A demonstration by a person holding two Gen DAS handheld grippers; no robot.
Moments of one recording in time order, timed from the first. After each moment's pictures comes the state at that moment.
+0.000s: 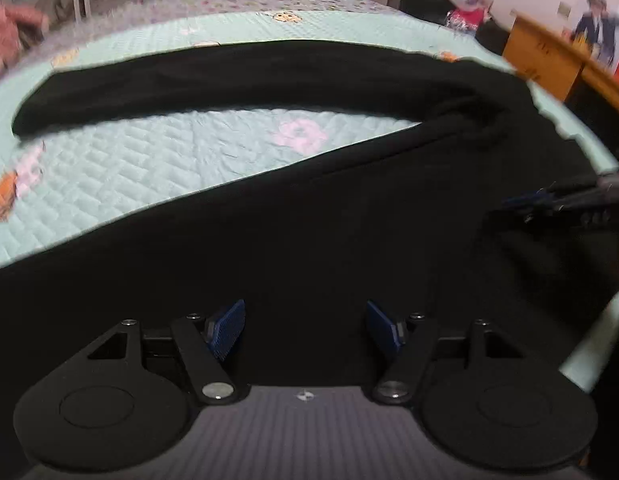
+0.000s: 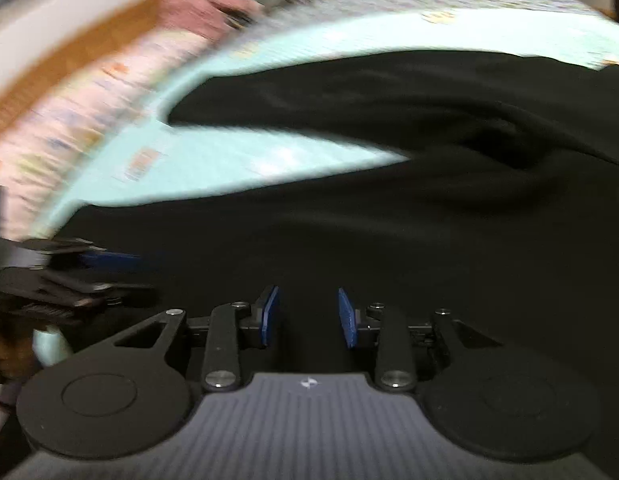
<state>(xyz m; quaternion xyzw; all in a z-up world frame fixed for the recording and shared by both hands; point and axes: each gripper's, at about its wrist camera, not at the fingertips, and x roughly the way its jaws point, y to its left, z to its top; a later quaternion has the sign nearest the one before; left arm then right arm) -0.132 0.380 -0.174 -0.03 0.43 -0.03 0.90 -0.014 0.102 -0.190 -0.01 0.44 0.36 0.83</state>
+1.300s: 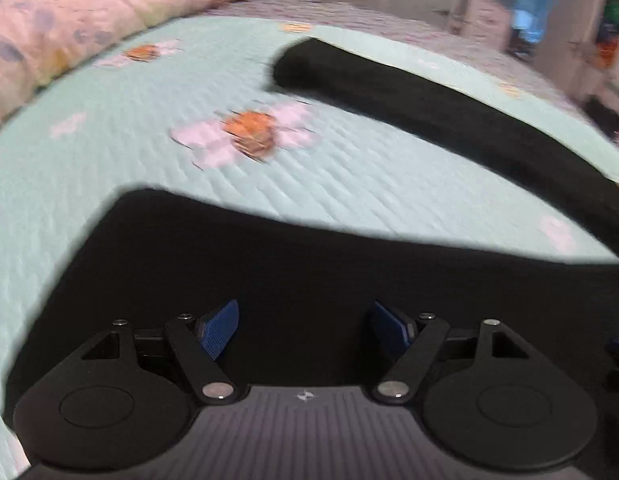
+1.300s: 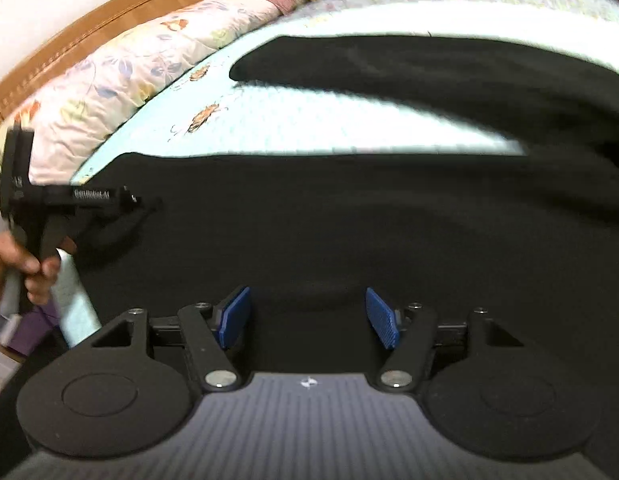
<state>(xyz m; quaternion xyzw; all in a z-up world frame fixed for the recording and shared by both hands) -0.157 0.527 -0.180 -0.15 0.39 0.24 0.87 -0.031 0.202 -0.198 -0.04 0.41 0.45 0.79</state>
